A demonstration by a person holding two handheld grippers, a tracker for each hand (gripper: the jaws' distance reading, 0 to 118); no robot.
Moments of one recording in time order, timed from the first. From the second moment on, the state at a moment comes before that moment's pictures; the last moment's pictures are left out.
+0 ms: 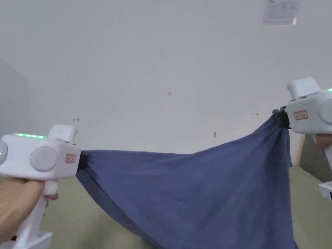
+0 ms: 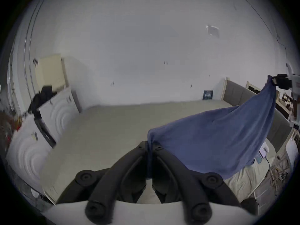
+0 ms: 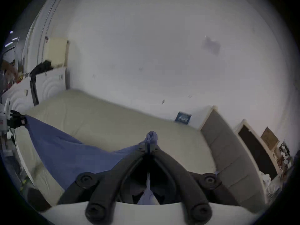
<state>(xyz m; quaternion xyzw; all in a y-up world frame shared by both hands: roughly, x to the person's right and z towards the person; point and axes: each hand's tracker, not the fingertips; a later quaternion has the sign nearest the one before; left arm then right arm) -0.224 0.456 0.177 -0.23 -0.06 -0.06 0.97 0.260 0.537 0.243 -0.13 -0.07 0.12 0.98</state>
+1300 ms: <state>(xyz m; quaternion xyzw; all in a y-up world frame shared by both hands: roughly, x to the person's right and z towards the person) -0.185 0.586 -0.056 -0.16 0.09 -0.08 0.98 0.295 0.611 0.017 -0.08 -0.14 0.07 0.98</state>
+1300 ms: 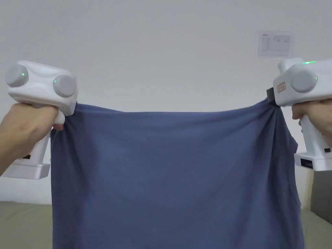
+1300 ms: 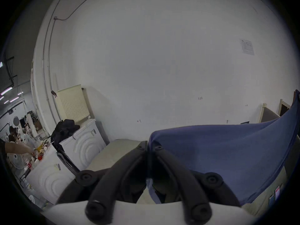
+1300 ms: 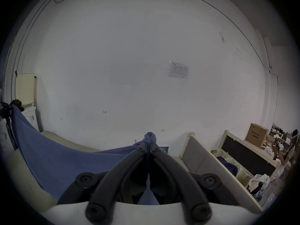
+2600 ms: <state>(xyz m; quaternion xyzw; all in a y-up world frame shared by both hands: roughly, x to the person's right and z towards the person) -0.225 0.239 0.114 -0.36 0.01 -0.09 0.93 0.296 0.253 0.205 -0.31 -0.07 0.02 0.95</state>
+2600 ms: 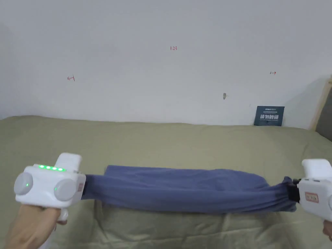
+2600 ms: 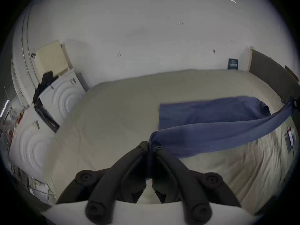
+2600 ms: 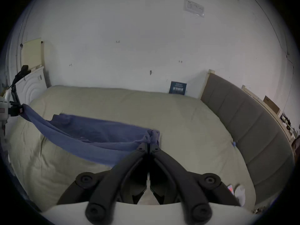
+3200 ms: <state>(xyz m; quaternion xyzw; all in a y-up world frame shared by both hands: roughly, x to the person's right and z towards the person) -0.301 0.119 0.292 -0.41 -0.02 -0.03 0.91 0.289 0.129 0.400 -0.38 -0.06 -0.03 0.92</state>
